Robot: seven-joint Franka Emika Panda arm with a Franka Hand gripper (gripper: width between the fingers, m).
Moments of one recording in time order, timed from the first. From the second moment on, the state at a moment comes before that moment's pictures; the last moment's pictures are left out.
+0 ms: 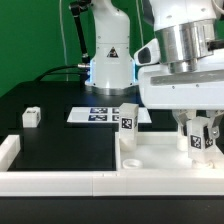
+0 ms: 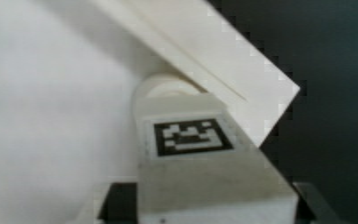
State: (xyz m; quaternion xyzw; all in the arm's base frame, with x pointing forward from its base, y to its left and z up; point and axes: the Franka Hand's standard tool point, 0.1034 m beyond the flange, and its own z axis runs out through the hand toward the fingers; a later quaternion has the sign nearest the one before) arm 0.630 0.109 0.076 -0.85 0.51 -0.02 0.13
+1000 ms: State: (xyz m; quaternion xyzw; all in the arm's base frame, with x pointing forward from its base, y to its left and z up) arm 0.622 0.120 0.074 -0.94 0.34 0.00 0.08
